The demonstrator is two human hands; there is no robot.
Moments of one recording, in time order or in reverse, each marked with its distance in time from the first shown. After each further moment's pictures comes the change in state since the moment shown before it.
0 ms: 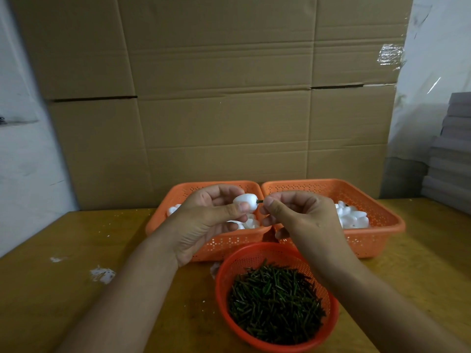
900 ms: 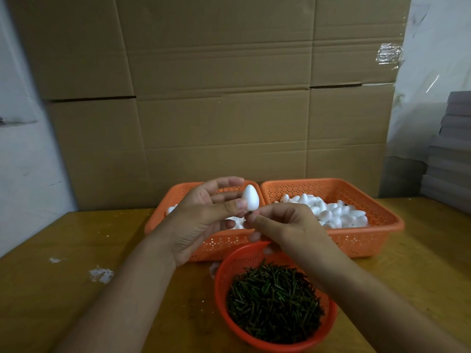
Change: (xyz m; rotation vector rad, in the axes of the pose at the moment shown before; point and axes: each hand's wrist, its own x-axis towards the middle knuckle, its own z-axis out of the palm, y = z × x) left_hand 0.001 -0.001 -0.003 0.025 0.019 0.049; right_hand -0.002 0.005 0.003 -0.119 -0.233 0.152
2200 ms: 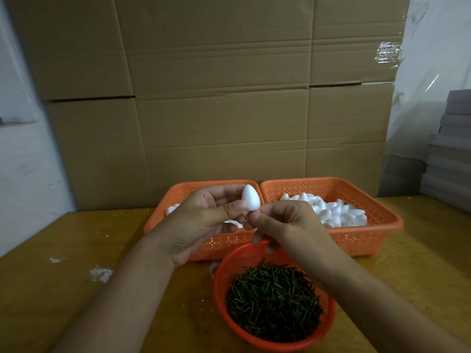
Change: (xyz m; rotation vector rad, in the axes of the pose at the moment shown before) left_hand -0.002 0.001 0.000 0.100 -0.098 -0.016; right_hand -0.003 -0.006 -0.001 -0.049 -0.016 -0.080
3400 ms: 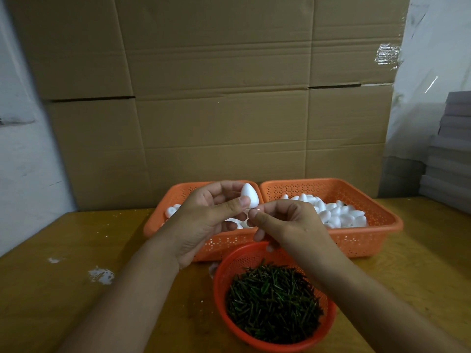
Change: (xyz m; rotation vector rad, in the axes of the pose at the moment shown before) left_hand 0.003 -0.004 0.006 -0.017 0.110 0.037; right_hand 0.003 0.005 0.002 0.048 0.086 0.014
